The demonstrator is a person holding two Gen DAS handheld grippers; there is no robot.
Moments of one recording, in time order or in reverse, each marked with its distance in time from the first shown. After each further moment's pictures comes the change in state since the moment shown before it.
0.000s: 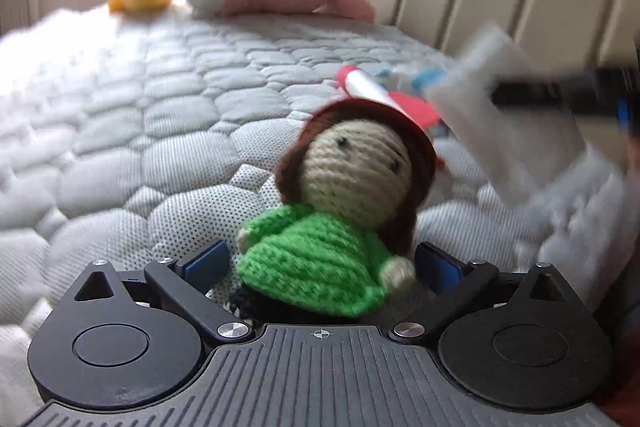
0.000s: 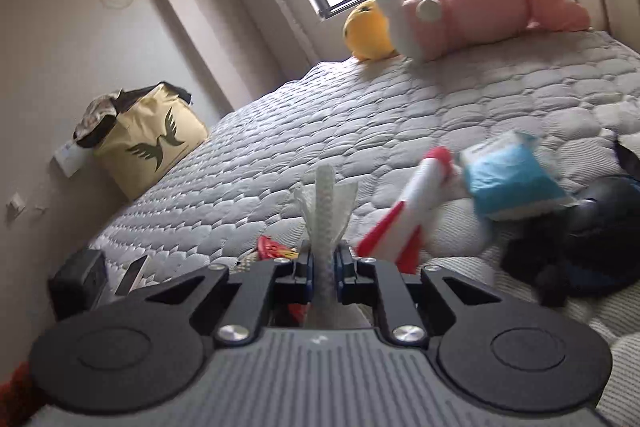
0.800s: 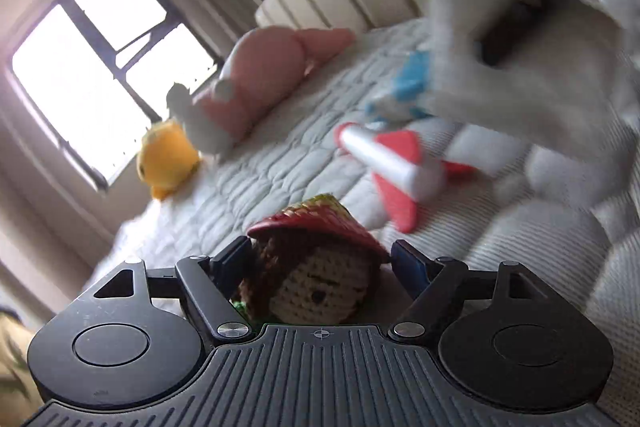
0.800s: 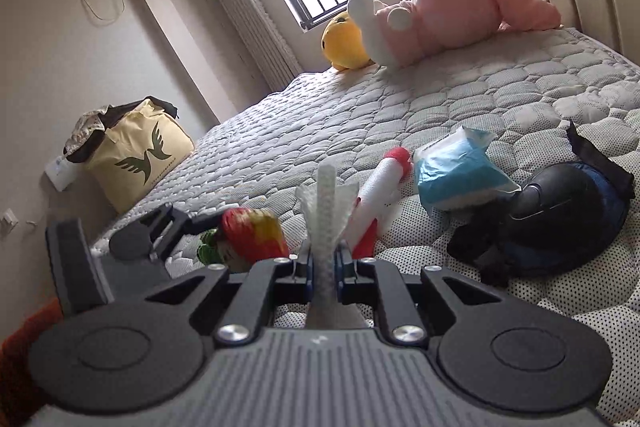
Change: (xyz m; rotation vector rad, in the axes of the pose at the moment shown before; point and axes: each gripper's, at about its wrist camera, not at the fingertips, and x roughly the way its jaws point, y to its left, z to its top) left arm 0.034 -0.118 -0.016 0.840 -0.136 0.488; right arm -0.011 -0.016 -0.004 0.006 -0.022 -0.032
